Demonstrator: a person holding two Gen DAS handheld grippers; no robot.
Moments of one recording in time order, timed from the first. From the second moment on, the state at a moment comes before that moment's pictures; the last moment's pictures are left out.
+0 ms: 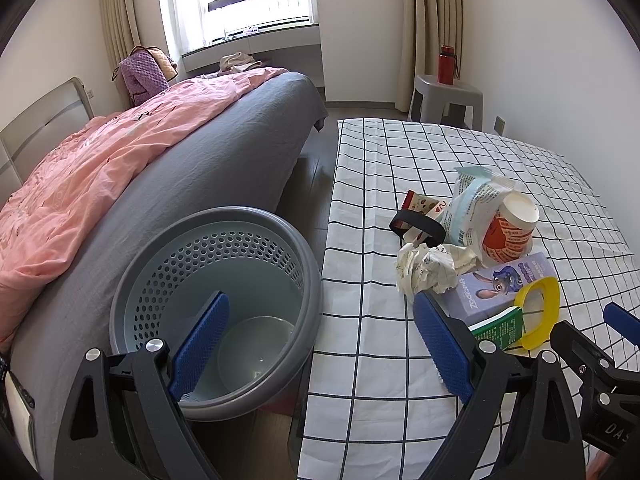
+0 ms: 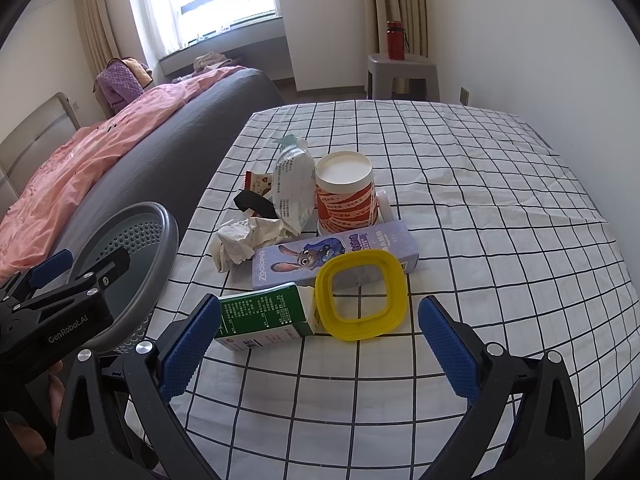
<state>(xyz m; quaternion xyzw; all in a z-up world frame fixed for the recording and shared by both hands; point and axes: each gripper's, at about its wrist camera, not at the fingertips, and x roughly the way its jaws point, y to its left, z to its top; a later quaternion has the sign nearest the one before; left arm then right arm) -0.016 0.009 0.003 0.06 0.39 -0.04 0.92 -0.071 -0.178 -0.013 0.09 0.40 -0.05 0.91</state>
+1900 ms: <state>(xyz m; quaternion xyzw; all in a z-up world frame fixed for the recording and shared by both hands) -0.009 -0.009 -0.026 0.07 0.43 -0.06 0.90 -0.031 -0.214 -0.091 0.08 0.49 -0.07 0.87</state>
